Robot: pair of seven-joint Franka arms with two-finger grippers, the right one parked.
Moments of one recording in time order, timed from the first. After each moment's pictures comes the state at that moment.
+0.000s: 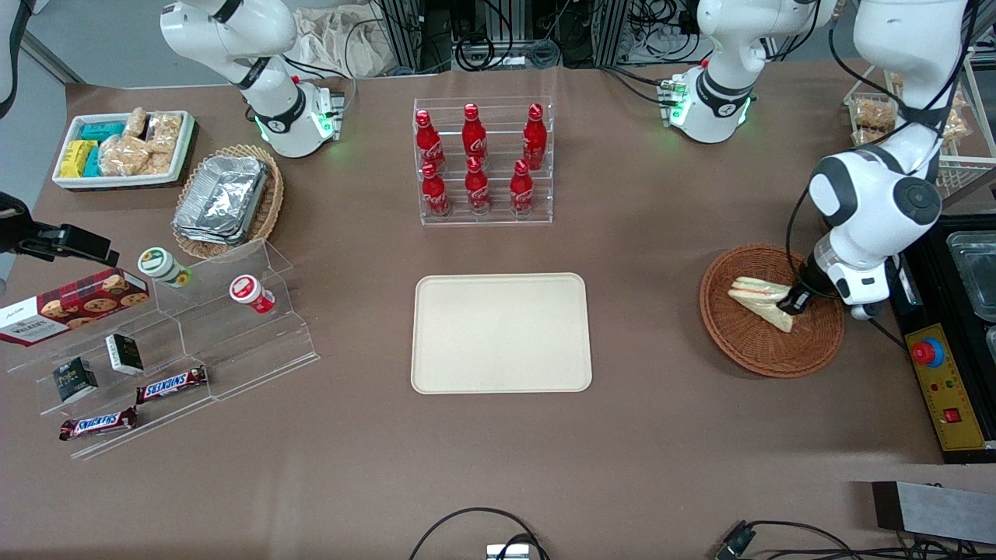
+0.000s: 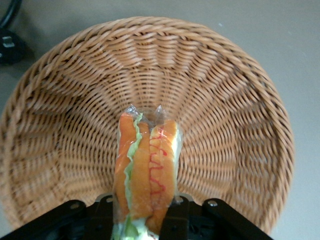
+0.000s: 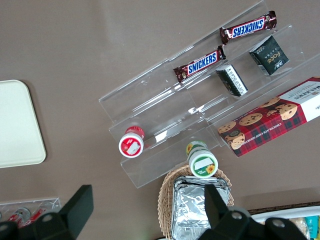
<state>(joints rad) 0.05 0.13 0.05 -2.38 -0.15 2.56 -0.66</state>
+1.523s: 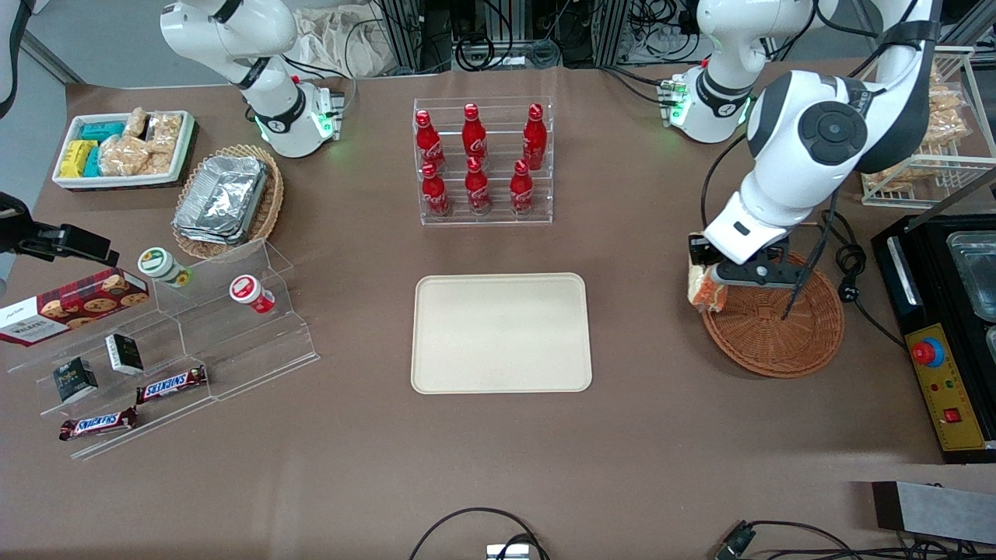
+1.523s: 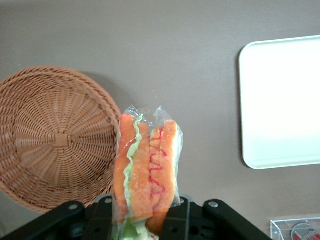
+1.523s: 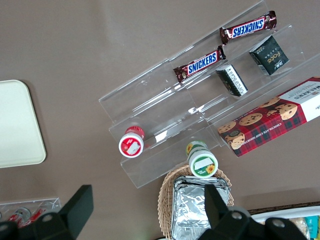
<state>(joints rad) 0.03 -0.02 -0.35 -2.08 -0.01 2.09 -0.21</state>
